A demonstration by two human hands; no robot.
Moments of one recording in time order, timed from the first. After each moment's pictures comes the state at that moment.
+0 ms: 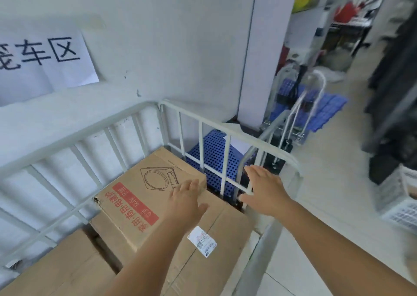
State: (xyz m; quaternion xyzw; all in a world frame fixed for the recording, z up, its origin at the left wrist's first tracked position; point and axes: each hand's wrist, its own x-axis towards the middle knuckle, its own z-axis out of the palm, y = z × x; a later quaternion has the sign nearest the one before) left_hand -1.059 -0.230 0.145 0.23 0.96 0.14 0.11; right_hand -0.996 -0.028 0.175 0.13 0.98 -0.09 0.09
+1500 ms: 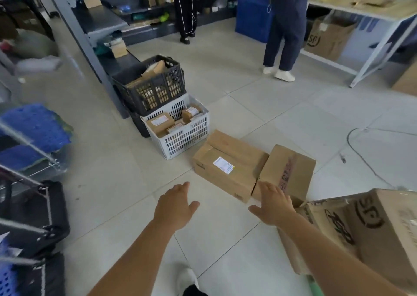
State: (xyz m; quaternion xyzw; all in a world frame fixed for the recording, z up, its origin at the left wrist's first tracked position) left_hand -0.711 0.398 0.092 0.72 0.66 -0.05 0.22; right_hand -0.457 0.376 0.077 0.74 0.63 -0.23 0.06
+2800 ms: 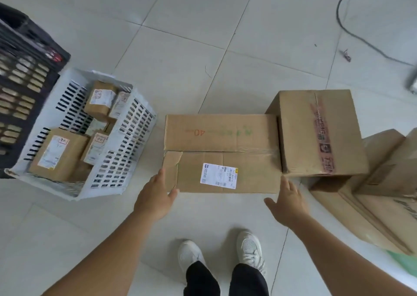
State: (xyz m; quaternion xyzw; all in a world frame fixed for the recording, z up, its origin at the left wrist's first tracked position) left_hand -0.651 0.896 -0.233 0.76 0.54 -0.23 0.29; right_hand -0.423 0.687 -0.272 0.89 0.22 -0.40 0.03
